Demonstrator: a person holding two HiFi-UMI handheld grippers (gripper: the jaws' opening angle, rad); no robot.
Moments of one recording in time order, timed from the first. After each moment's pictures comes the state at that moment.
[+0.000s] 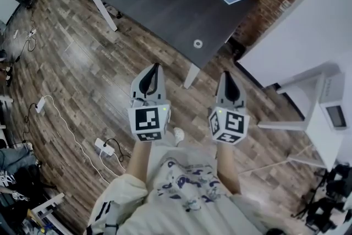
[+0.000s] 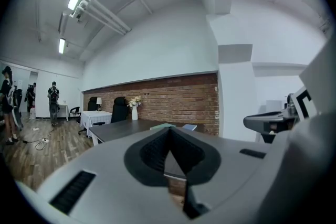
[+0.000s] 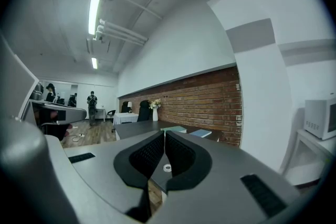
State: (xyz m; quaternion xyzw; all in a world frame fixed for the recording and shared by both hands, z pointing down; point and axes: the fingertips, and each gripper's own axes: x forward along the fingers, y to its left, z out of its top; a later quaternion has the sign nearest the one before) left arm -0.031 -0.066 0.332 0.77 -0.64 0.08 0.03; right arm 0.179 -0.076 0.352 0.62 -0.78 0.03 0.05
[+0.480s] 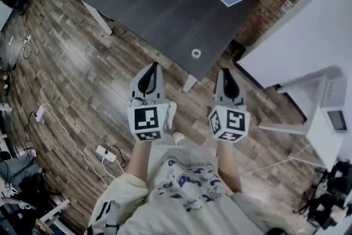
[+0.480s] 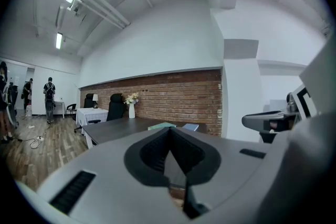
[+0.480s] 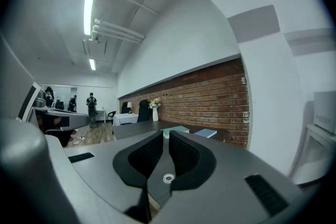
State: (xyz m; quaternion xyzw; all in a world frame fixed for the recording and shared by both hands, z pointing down) left arm -0.037 -0.149 0.348 0.77 -0.63 0.08 0.05; right arm 0.167 -0.154 0.359 0.61 -0.79 0.05 0.04
